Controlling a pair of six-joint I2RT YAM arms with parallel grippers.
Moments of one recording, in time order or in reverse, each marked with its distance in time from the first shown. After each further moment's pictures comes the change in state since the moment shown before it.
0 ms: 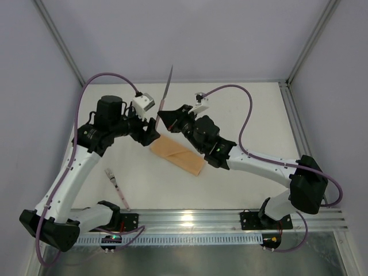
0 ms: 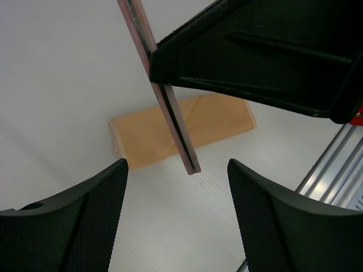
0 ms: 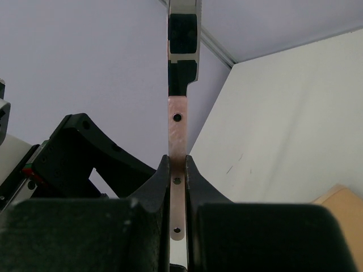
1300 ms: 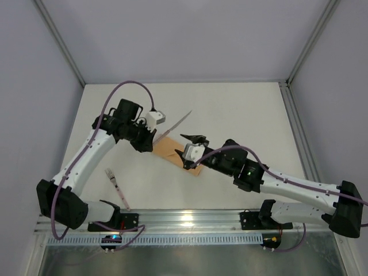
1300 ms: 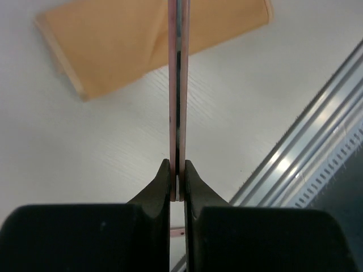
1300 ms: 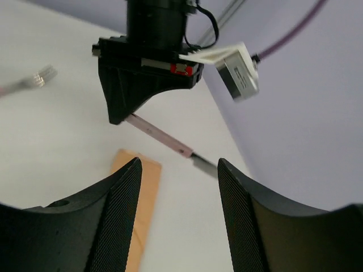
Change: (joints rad) left arm -0.004 0.171 -0.014 -0.222 -0.042 0.140; right arm 0.077 -0.419 -0.328 -0.160 -0.360 -1.319
